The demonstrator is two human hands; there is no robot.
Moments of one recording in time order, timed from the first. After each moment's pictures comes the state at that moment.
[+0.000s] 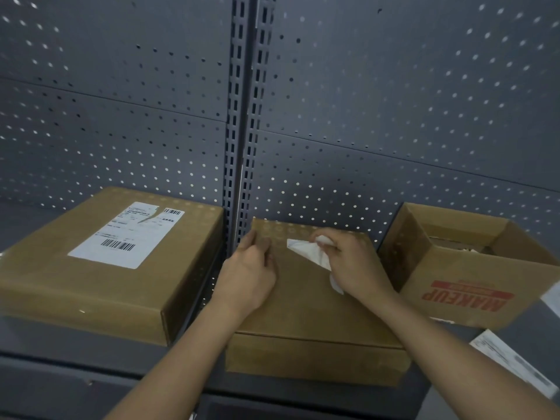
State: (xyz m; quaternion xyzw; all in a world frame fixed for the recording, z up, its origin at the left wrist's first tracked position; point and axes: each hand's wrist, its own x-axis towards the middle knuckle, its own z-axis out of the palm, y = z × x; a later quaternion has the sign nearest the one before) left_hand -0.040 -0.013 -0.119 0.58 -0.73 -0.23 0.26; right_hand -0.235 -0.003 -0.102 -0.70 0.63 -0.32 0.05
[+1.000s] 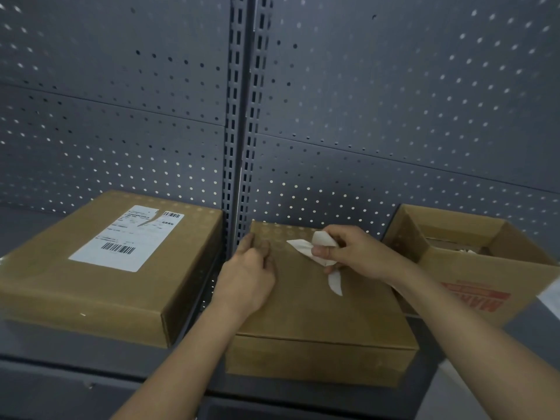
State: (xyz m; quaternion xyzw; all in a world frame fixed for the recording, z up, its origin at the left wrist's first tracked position) left_hand -0.041 -0.014 -0.119 0.59 -0.73 -0.23 0.25; right_hand -0.252 -0.010 -0.068 -0.68 0.58 -0.26 0.35
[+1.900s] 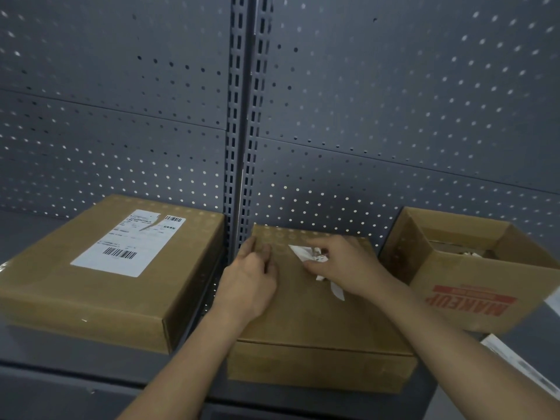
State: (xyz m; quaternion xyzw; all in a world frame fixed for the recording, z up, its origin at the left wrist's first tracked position) left_hand -0.039 -0.012 -0.116 0.59 -0.73 -0.24 0.24; right_hand -0.224 -0.006 -0.078 -0.74 0.65 -0.16 0.09
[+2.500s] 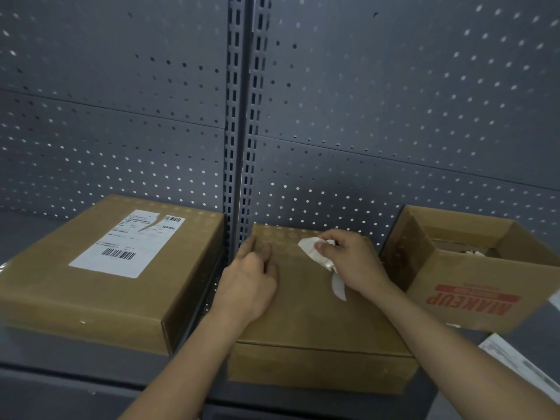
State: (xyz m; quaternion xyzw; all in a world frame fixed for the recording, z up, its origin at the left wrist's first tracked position) left_hand -0.040 -0.011 -0.116 0.59 -0.72 -0.25 0.26; right_hand -0.235 -0.015 -0.097 -0.63 0.65 -0.37 0.20
